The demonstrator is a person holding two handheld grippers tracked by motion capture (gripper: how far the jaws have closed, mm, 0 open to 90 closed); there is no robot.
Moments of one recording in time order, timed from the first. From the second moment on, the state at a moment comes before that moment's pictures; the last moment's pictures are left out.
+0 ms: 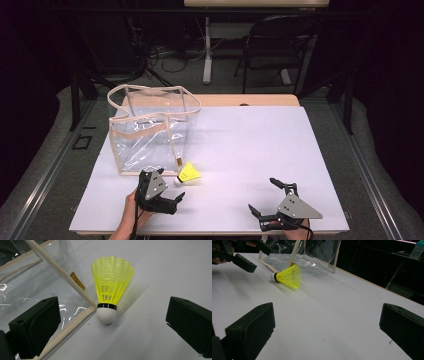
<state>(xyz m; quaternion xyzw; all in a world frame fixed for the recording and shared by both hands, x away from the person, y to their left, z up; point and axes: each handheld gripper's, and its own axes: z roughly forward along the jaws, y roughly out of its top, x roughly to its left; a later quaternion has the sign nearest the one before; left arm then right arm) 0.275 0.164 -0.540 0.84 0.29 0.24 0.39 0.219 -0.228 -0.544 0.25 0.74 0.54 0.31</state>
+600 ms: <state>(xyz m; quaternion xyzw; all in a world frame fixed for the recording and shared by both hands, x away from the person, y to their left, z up) 0.291 0.143 -0.544 0.88 0.28 0.23 0.32 0.219 -0.227 -0.545 0.25 0.75 0.53 0.31</state>
